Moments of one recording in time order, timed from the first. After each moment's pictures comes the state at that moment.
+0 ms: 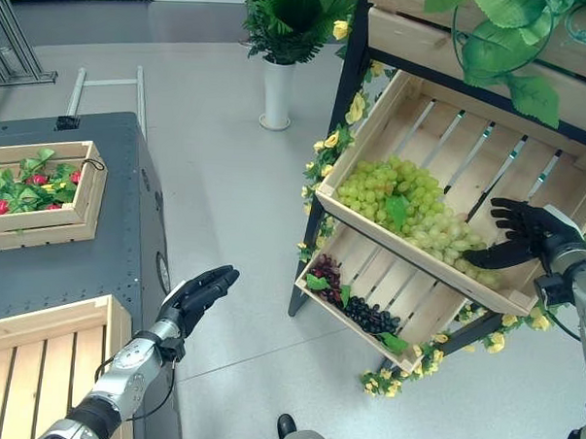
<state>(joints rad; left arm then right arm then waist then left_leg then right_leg) -0.13 0.34 -0.31 0.65 -0.57 -0.22 -0.15 -0.37 -1.13 0.05 0.65 0.35 0.06 0.31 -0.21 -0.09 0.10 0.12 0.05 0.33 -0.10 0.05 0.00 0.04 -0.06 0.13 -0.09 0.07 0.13</state>
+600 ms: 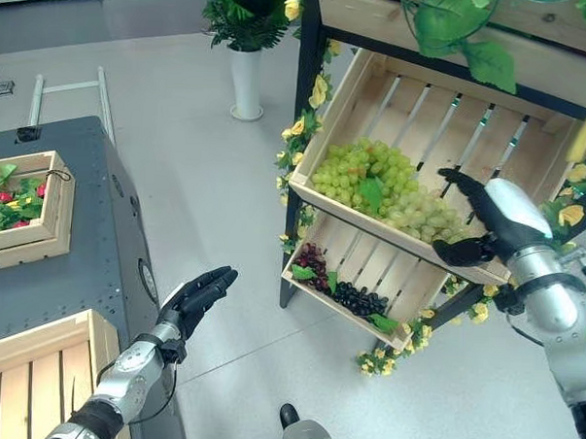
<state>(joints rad) -0.11 0.30 -0.27 0.65 -0.57 -0.22 -0.13 0.11 -1.02 -0.20 -0.13 -0.28 -0.18 0.00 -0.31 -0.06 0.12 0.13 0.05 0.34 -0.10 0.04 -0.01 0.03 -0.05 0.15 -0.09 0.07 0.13</state>
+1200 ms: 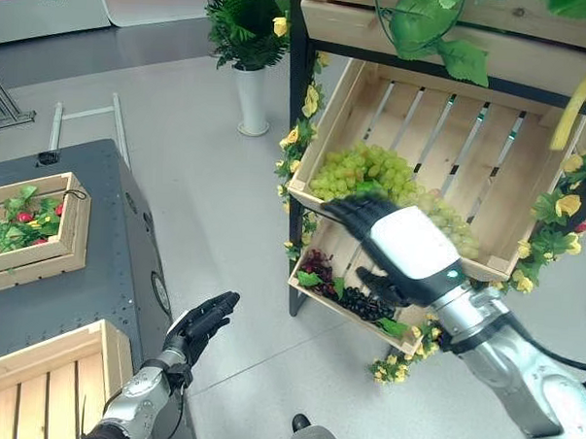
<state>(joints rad) -0.04 0.22 -0.29 0.78 -0.55 -0.23 -0.13 0.15 -0.87 0.03 -0.22 -0.54 -0.48 -0.11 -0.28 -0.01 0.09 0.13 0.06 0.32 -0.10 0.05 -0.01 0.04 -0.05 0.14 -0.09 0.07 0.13</state>
